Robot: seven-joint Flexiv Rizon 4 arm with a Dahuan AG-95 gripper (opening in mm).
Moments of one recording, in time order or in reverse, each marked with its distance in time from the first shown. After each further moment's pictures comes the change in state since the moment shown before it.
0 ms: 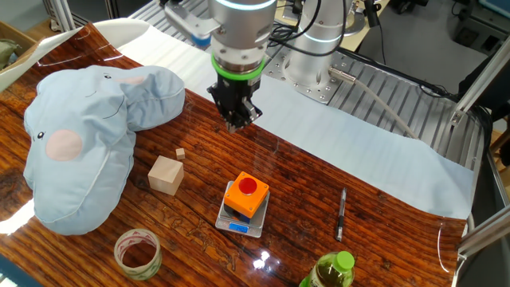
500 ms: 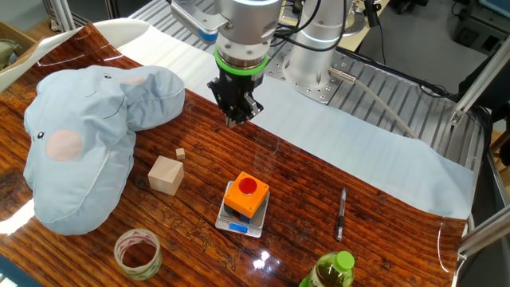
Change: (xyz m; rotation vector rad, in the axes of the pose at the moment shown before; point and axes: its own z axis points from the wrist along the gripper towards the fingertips) arm 0.002 -0.007 -0.008 0.015 0.002 -0.041
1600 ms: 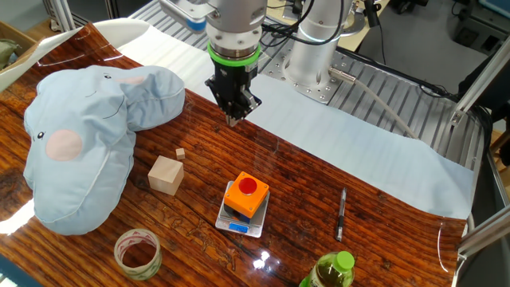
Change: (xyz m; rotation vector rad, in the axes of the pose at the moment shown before) arm 0.000 0.006 0.002 -0.090 -0.002 0.001
